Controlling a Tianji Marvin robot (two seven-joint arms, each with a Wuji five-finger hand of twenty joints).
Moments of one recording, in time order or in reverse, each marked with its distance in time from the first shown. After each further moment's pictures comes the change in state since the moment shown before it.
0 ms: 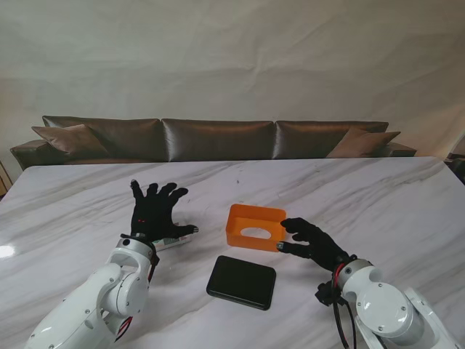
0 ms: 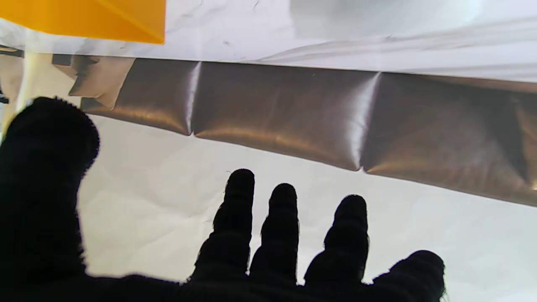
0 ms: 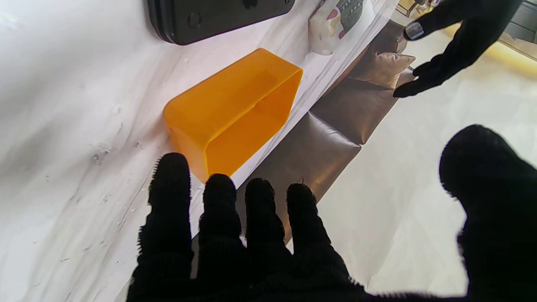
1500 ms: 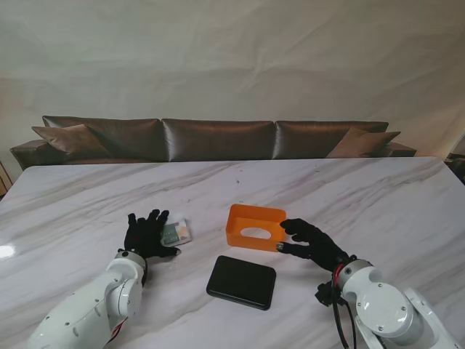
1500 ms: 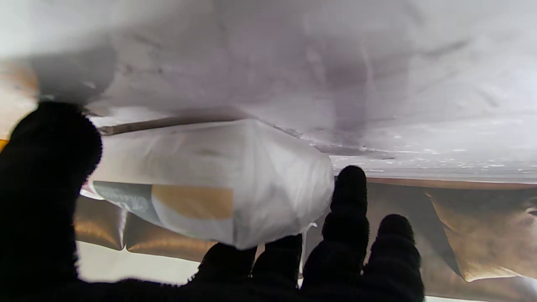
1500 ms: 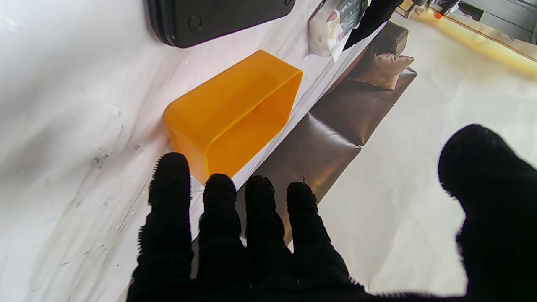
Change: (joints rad) left arm -0.194 0.006 0.204 0.447 -0.126 0.038 0.048; right arm 0.001 0.000 -0.001 0.008 0.007 -0.007 0.002; left_hand -0.037 -0.007 0.097 0.000 -0.134 0.125 -0.131 -0.146 -0.100 0.057 0.014 -0.003 0.143 0.001 0.220 0.144 0.202 -0.188 0.000 0.305; right_hand 0.005 0.000 -0.001 0.000 0.013 -0.002 -0.010 0.024 0.022 0.000 0.006 0.000 0.000 0.000 0.000 0.001 0.001 0.000 0.011 -0.001
